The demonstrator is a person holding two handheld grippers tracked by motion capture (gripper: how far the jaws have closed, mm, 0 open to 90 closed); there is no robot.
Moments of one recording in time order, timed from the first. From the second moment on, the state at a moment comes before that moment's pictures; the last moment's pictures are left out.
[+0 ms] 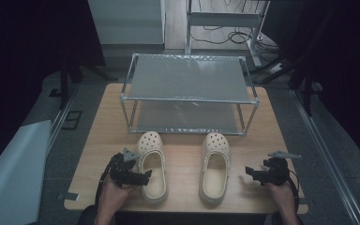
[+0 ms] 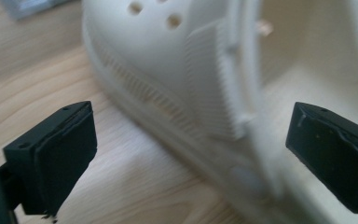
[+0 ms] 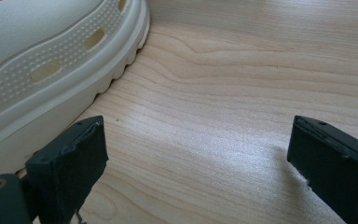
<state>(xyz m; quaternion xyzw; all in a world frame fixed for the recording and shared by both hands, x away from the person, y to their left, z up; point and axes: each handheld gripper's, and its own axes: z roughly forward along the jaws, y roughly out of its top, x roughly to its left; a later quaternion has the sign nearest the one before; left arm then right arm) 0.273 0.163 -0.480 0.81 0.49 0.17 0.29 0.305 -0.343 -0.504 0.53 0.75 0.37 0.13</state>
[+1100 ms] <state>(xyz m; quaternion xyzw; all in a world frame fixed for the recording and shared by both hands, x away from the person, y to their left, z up) 0.283 0.212 -0.468 0.80 0.51 0.18 0.28 0.305 -0.341 -0.504 0.53 0.75 0.38 0.12</state>
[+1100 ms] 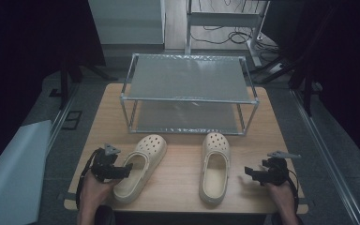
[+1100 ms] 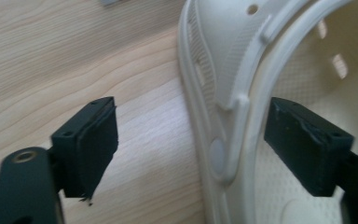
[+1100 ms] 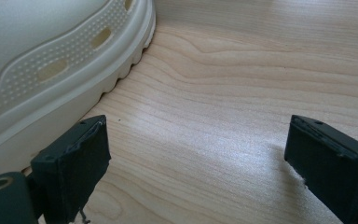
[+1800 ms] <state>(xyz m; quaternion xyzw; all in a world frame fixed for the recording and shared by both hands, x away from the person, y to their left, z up) 0.318 0.198 -0.468 0.82 0.52 0.11 0.23 0.306 -0.340 -0.505 0.52 0.76 0.37 0.11</state>
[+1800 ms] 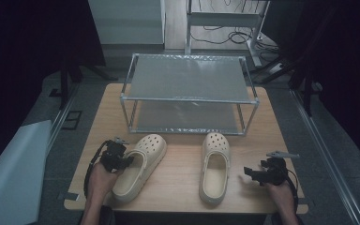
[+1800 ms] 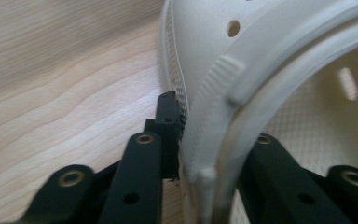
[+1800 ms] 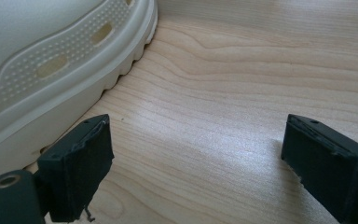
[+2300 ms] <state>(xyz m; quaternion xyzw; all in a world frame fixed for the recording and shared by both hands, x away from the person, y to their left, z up) 0.330 0.229 -0.474 0.77 0.55 -0.02 0.32 0.306 -0.342 -0.505 0.53 0.75 0.38 0.11</state>
